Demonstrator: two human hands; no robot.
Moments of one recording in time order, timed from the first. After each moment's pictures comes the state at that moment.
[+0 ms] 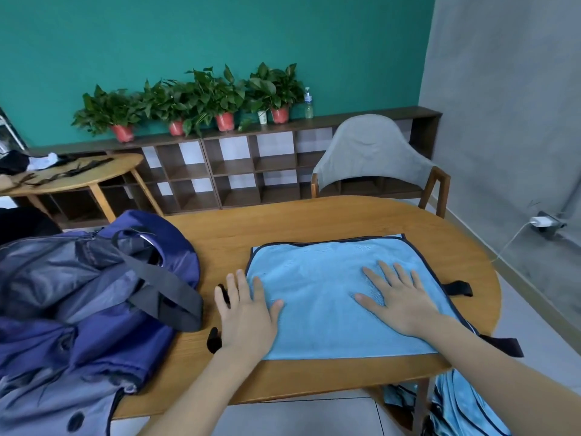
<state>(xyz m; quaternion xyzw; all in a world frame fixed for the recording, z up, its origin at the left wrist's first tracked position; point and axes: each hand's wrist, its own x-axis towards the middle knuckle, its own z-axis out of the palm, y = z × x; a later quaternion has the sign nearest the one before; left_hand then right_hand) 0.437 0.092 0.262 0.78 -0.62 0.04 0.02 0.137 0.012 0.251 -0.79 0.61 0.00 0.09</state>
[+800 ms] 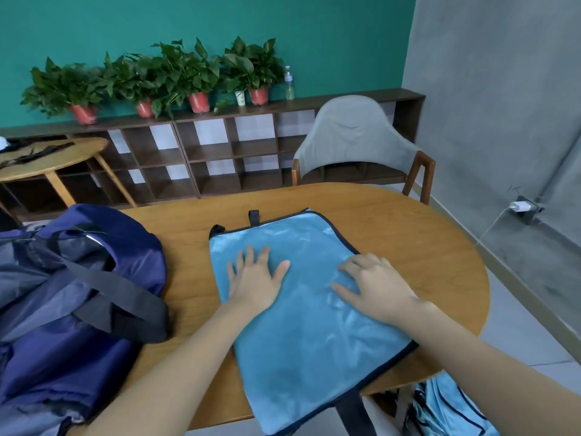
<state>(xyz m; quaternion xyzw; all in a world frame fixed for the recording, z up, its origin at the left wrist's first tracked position) 0.416 -0.012 0.257 0.75 -0.65 -0.08 0.08 0.154 -0.003 0.263 -0.84 0.53 -0.09 0.01</state>
